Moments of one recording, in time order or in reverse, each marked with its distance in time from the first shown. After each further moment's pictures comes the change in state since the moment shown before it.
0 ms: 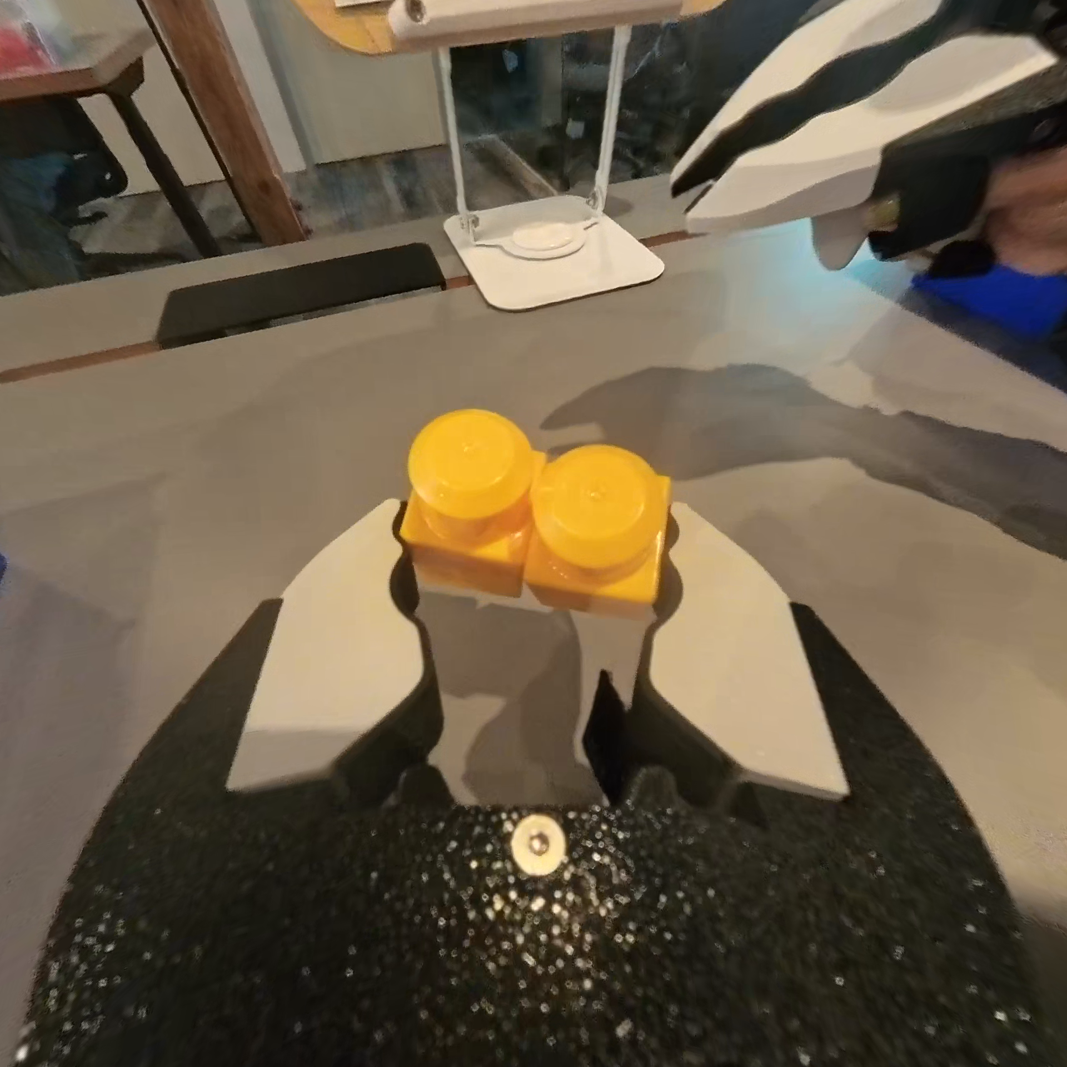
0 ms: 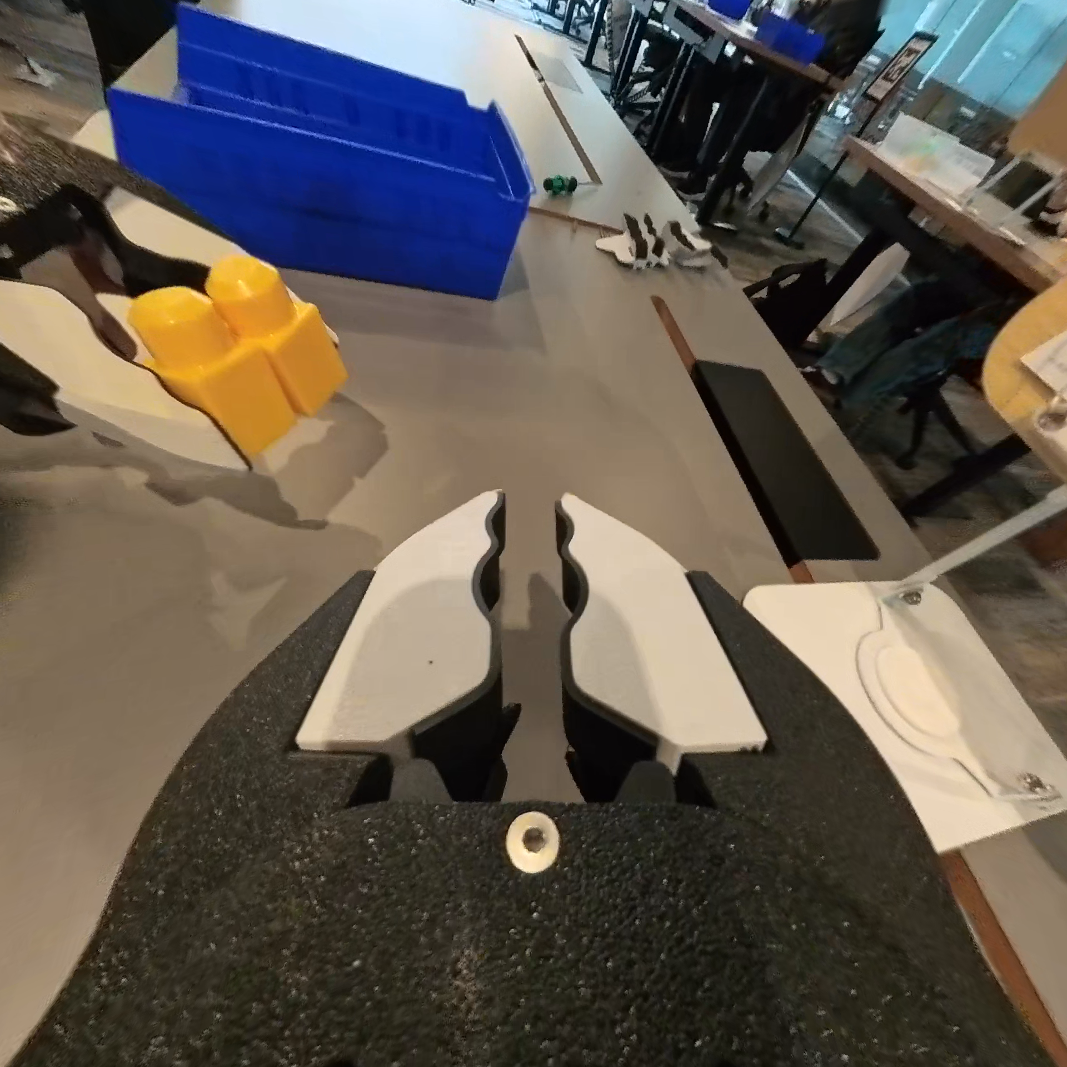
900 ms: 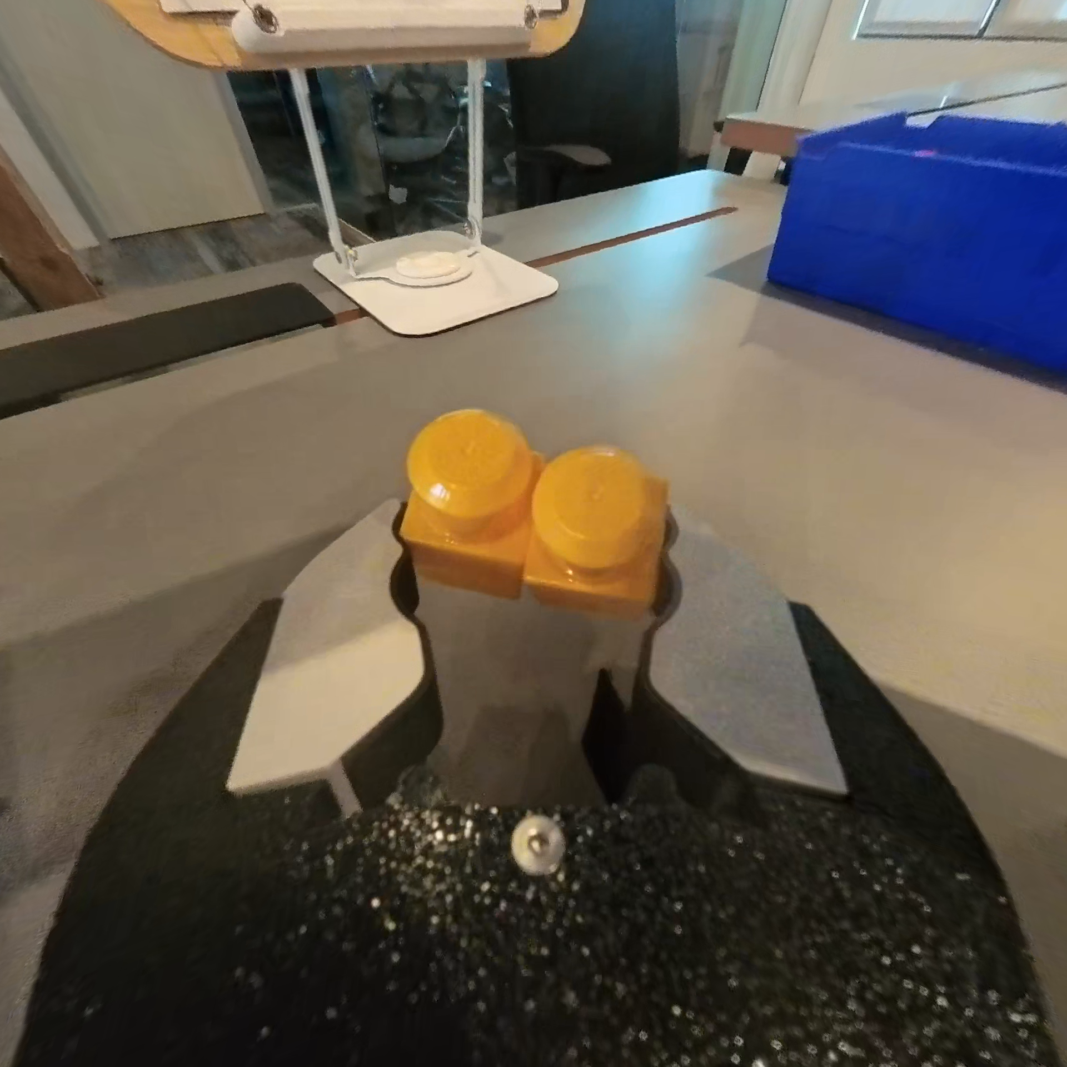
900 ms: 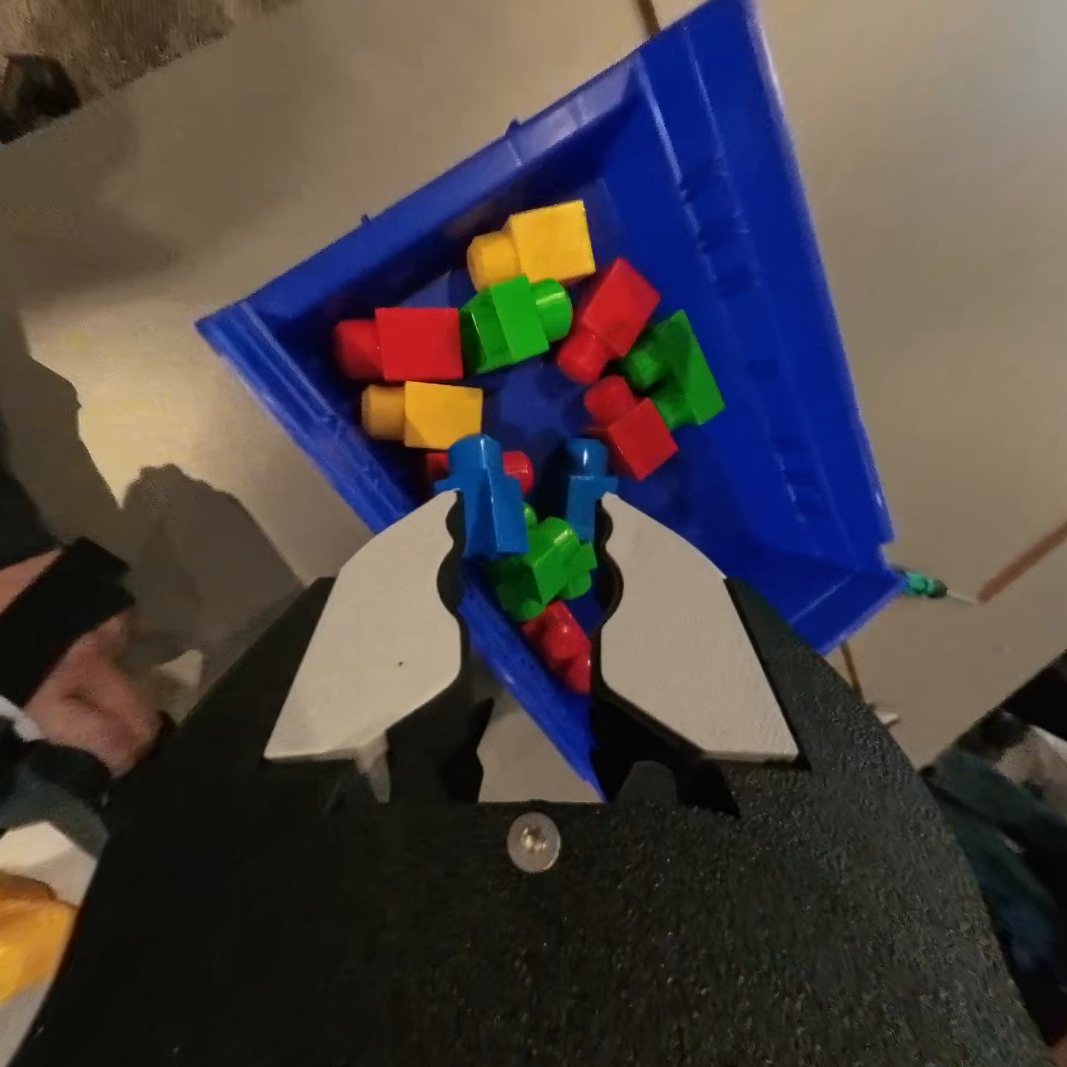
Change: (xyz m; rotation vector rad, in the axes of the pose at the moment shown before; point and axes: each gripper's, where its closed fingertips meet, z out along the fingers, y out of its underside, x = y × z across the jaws) left arm -0.011 0.012 0.024 0.089 0.314 0.056; right arm -0.171 -0.177 0.309 -0.449 -0.782 -0.873
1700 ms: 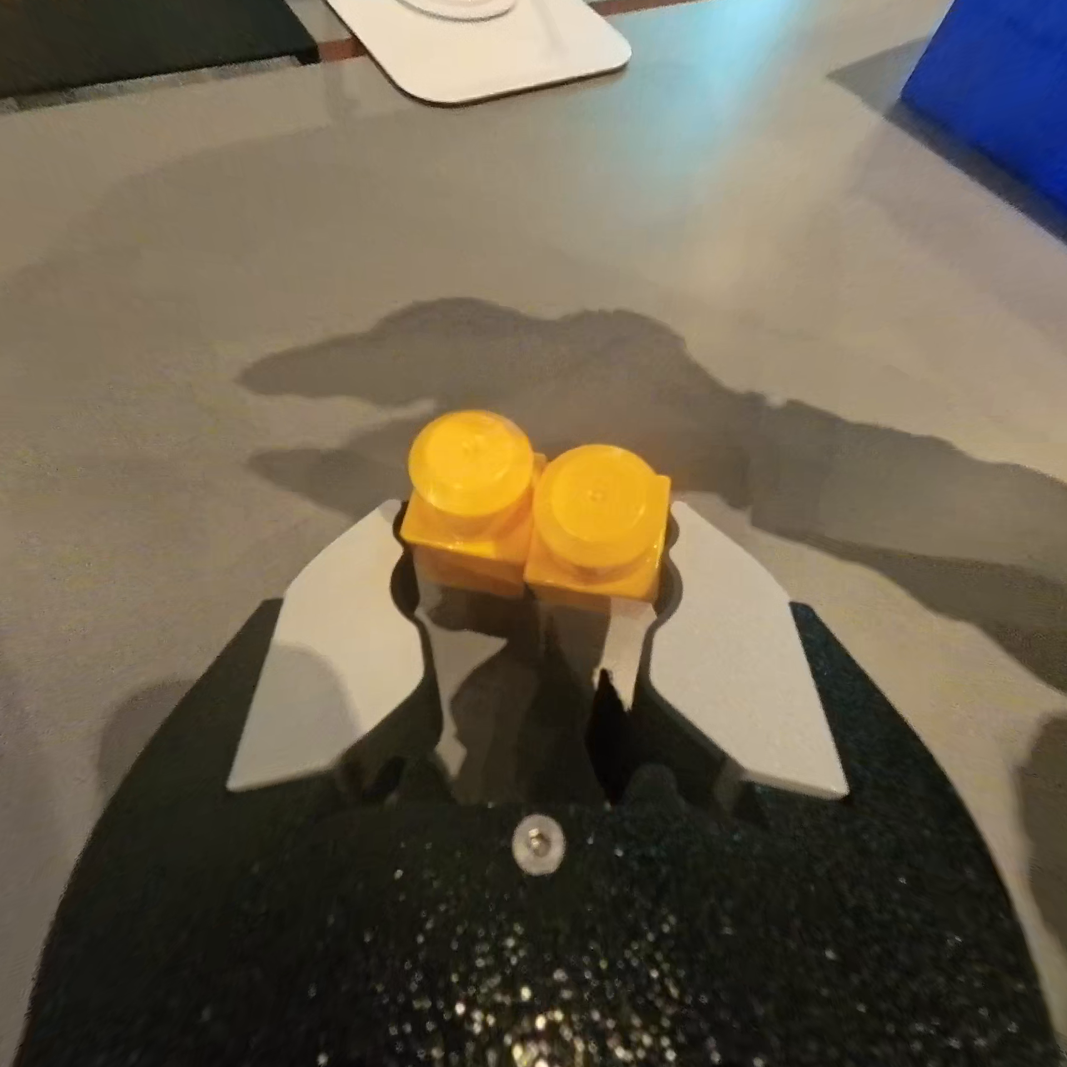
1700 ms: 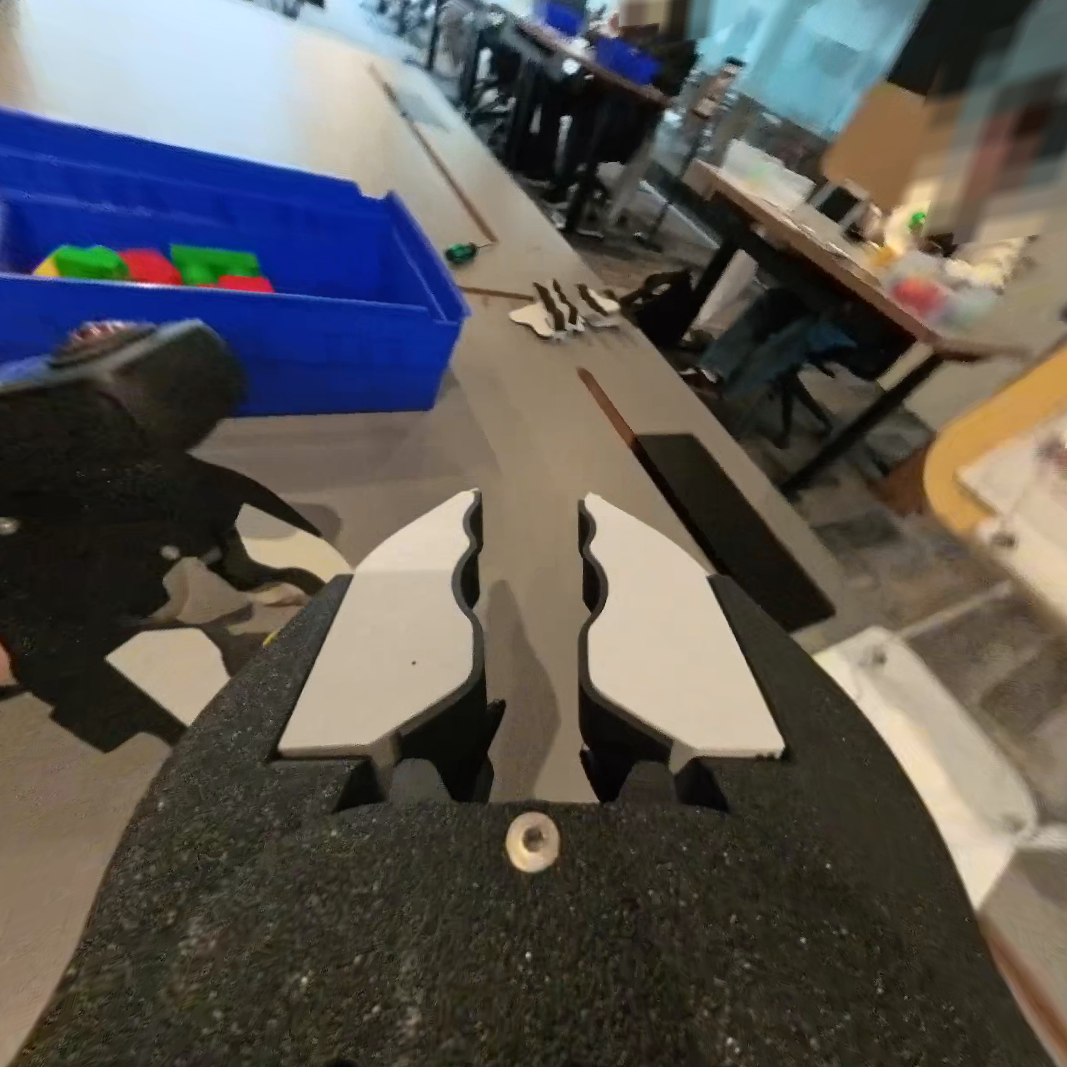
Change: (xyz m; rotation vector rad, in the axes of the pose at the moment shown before) left arm -0.014 0.042 0.000 -0.336 -0.036 -0.133; right arm -0.165 0.197 -0.153 0.360 1.006 0.982
